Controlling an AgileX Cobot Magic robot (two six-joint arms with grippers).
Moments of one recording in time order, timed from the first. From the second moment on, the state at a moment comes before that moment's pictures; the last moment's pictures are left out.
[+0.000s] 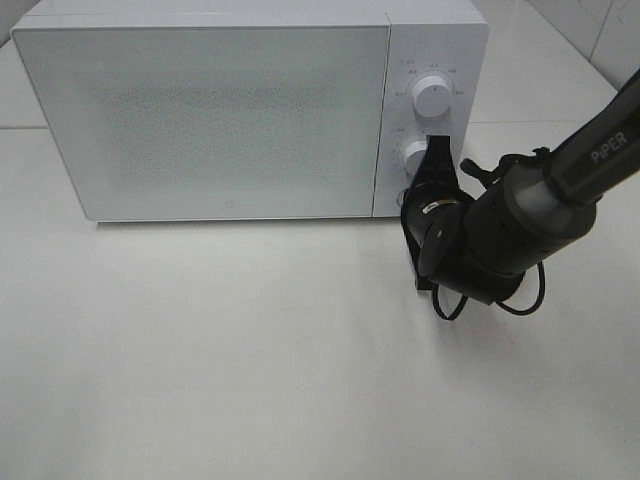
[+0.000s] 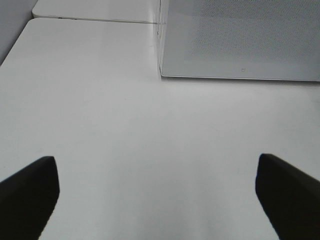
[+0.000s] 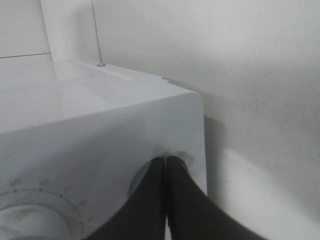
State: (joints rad) left arm 0.05 0.00 -0.52 -0.14 1.09 0.07; right arm 0.56 2.16 -0.90 0.88 -0.87 1.26
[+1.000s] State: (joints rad) left arm 0.05 0.00 -0.52 -0.14 1.09 0.07; right arm 0.57 2.17 -0.94 0.90 -0.88 1.26
